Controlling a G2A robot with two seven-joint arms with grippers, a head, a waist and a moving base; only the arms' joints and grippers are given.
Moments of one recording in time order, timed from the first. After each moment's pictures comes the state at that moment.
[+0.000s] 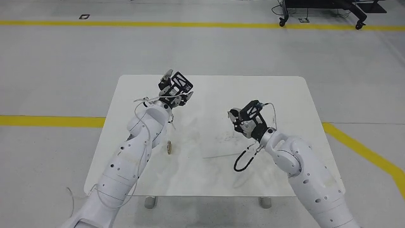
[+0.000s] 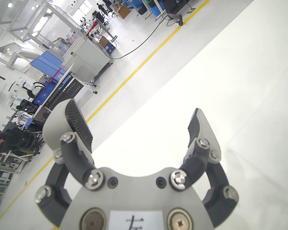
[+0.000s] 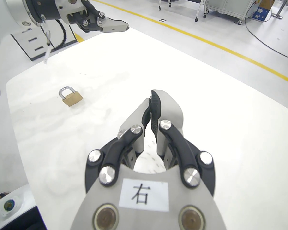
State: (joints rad) left arm 1.03 -1.33 -1.07 -1.36 1.80 -0.15 -0.21; right arm -1.39 -1.19 1.24 -1.60 -1.02 -0.45 0.21
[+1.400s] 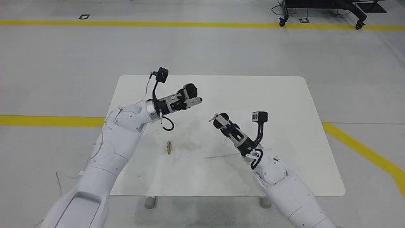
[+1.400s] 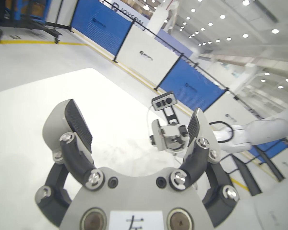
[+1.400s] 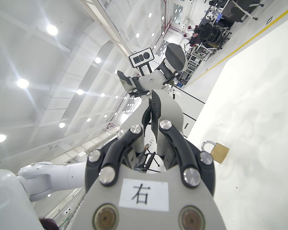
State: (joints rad) left arm 0.81 -1.32 -1.06 -0.88 -0.12 -1.01 -0.83; right arm -1.36 -1.27 1.05 -1.32 0.16 -0.75 0.24
